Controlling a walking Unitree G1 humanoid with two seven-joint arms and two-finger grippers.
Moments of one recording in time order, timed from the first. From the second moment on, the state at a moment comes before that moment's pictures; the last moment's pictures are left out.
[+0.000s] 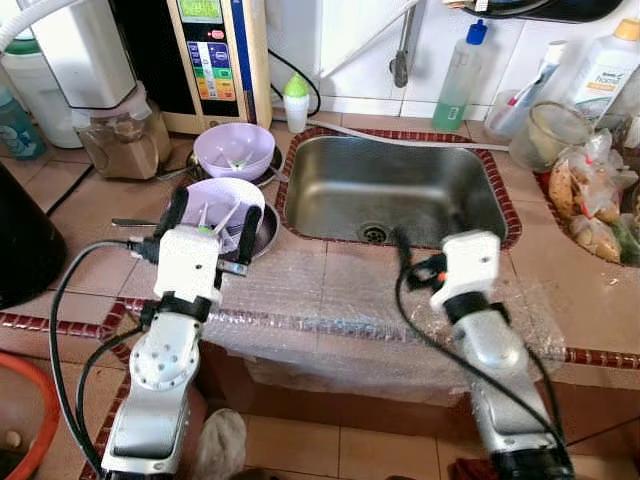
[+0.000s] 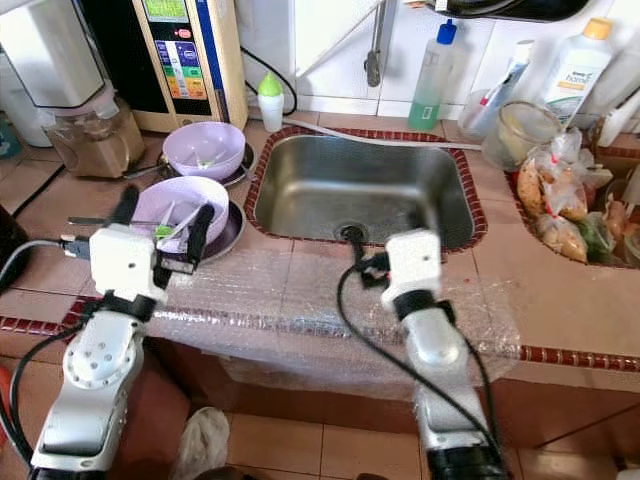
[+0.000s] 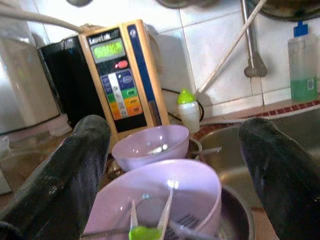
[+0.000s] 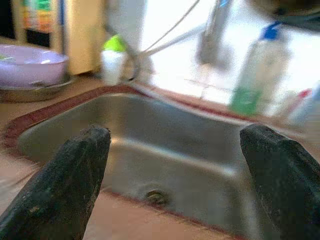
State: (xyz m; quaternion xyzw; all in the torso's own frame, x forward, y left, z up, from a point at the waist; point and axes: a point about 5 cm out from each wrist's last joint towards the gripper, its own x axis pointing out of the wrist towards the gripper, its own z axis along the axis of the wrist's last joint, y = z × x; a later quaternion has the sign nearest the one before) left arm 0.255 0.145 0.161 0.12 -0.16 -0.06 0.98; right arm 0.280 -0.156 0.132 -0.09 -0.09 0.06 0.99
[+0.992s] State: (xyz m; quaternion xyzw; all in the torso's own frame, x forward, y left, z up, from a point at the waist) left arm 0.259 0.148 0.179 0.13 -0.19 -0.03 0.97; right arm 0.284 -0.146 0.135 -0.10 -0.11 0.07 0.99
